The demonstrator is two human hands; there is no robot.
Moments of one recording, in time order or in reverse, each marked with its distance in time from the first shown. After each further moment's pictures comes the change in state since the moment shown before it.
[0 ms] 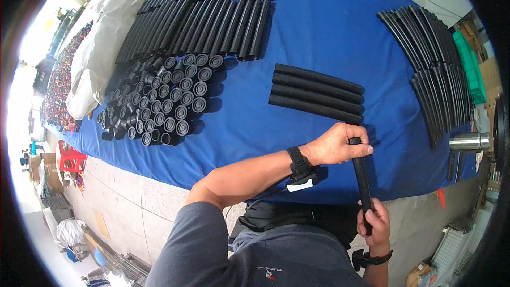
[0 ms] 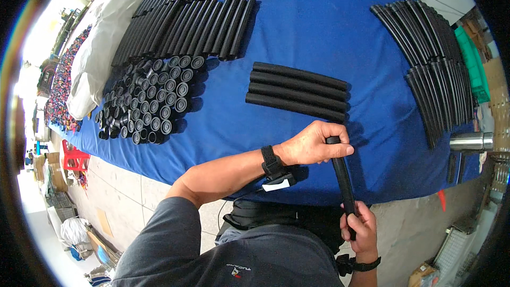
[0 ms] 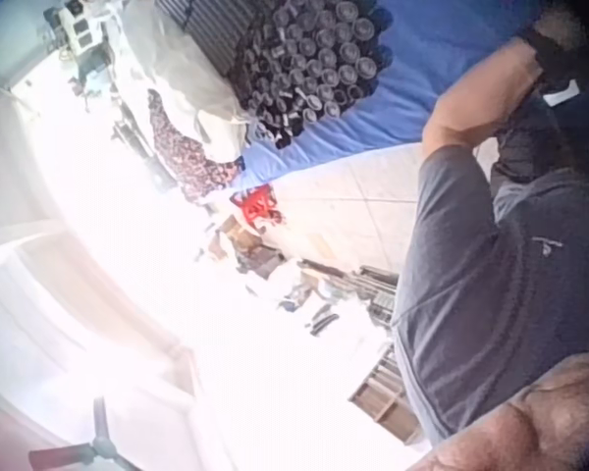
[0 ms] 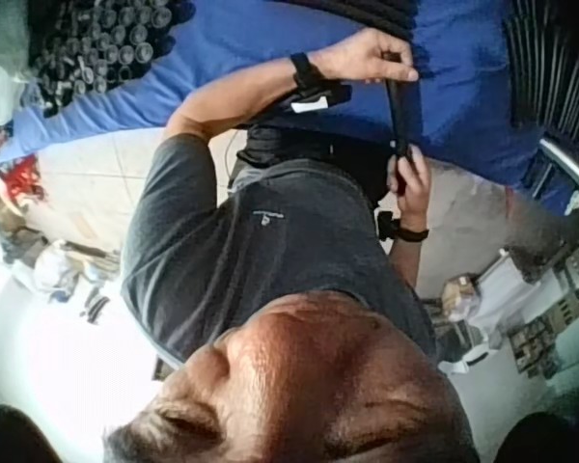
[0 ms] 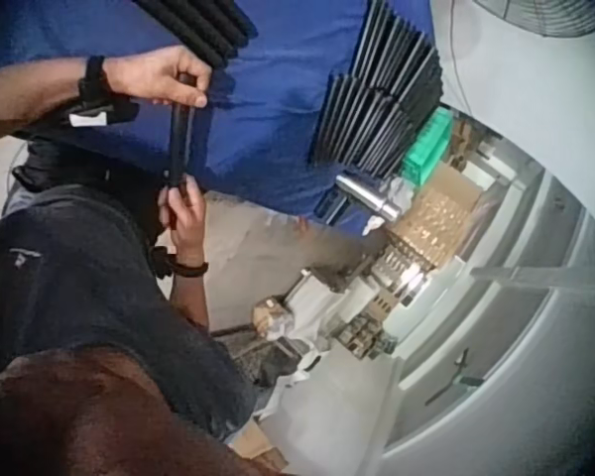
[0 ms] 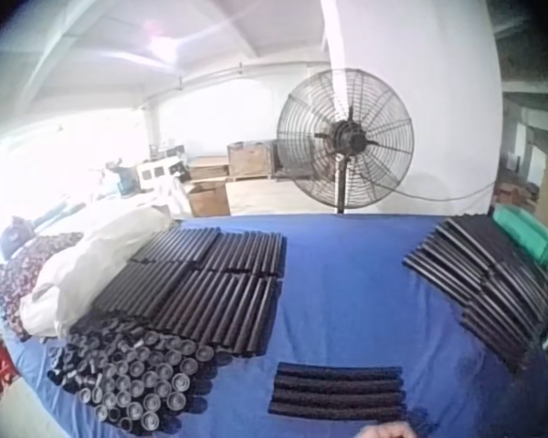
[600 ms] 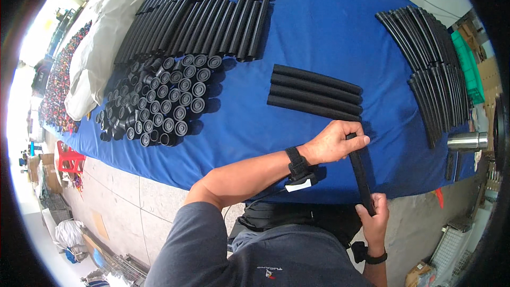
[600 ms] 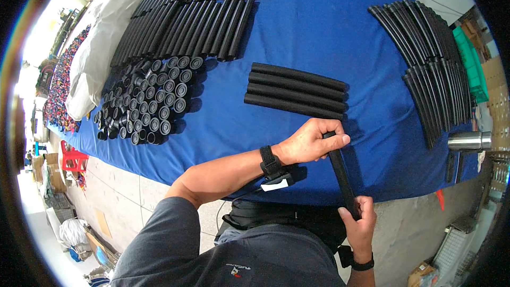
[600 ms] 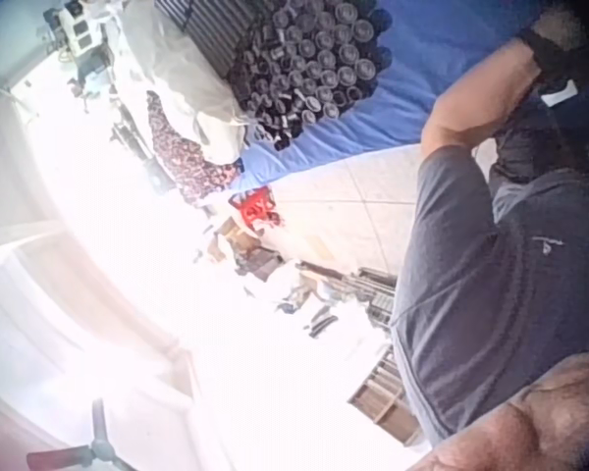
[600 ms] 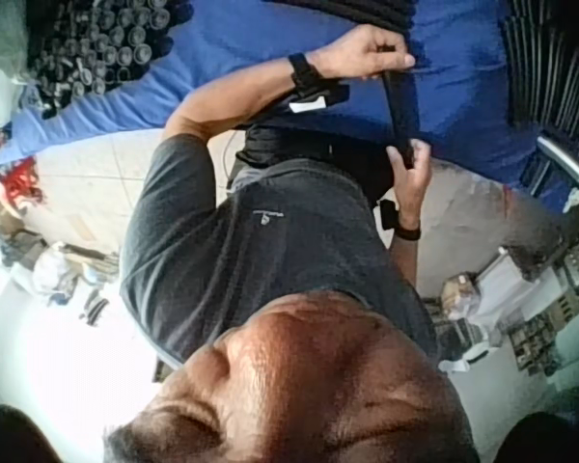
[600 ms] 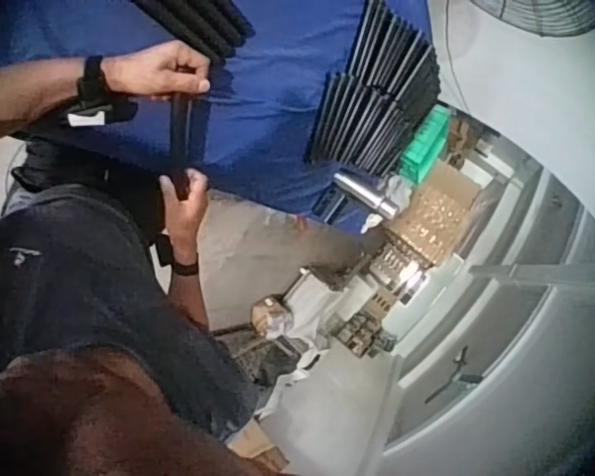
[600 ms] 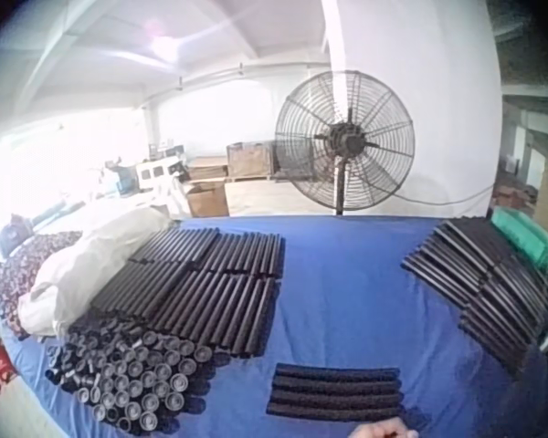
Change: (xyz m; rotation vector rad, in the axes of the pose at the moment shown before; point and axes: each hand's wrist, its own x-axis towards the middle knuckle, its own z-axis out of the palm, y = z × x) left_hand 0.003 0.000 0.001 -0.015 0.060 0.010; right_hand 0.014 0.021 -0.002 -0.624 0.284 -0.390
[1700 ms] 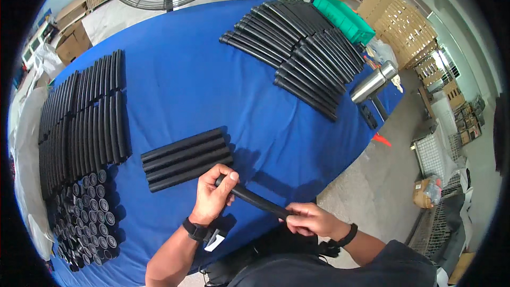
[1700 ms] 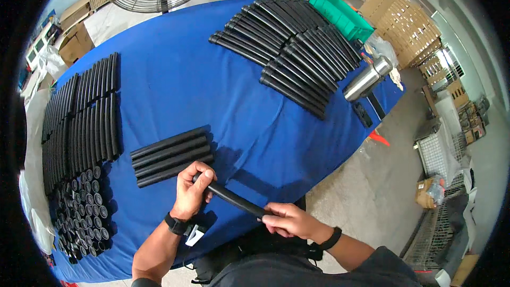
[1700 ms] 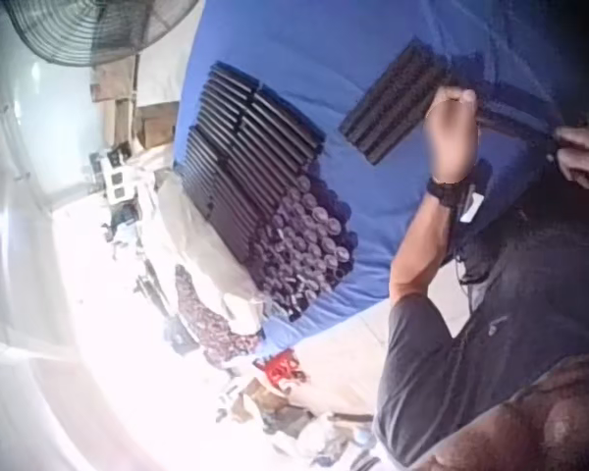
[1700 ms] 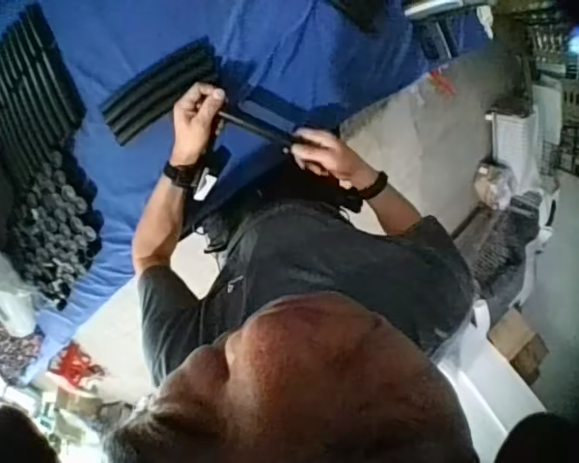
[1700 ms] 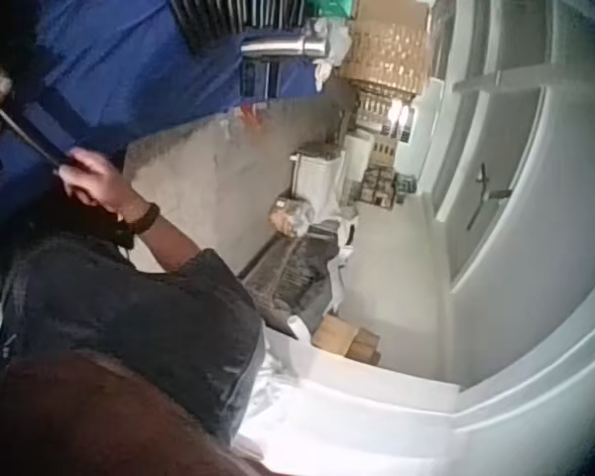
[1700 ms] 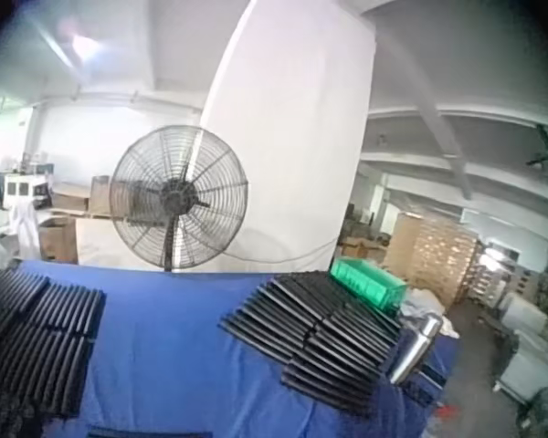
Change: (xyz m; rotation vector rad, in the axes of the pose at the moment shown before) left_hand -0.001 0.006 0.004 -0.126 0.136 -0.090; right_hand 0.026 -0.019 -0.042 0.512 -0.489 0.299
